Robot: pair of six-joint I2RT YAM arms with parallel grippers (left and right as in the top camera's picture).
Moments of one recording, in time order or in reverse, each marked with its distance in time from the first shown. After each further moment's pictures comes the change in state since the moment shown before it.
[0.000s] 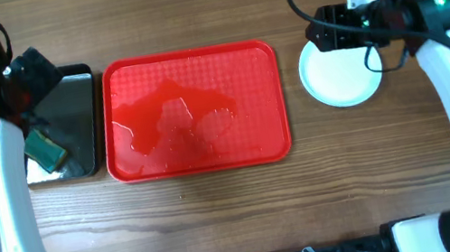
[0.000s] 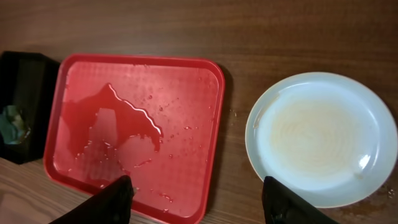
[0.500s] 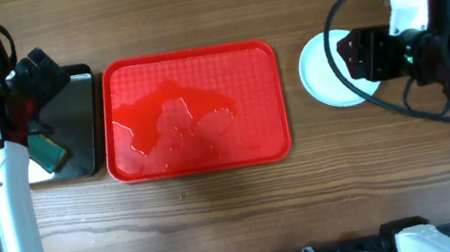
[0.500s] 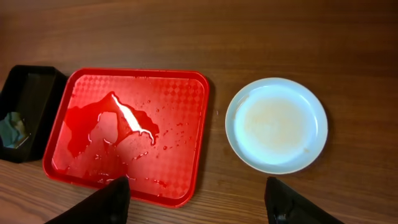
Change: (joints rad) left arm -0.039 -0.082 0.003 -0.037 0.009 0.000; right arm 0.000 -0.291 0.000 -0.126 0.109 0.000
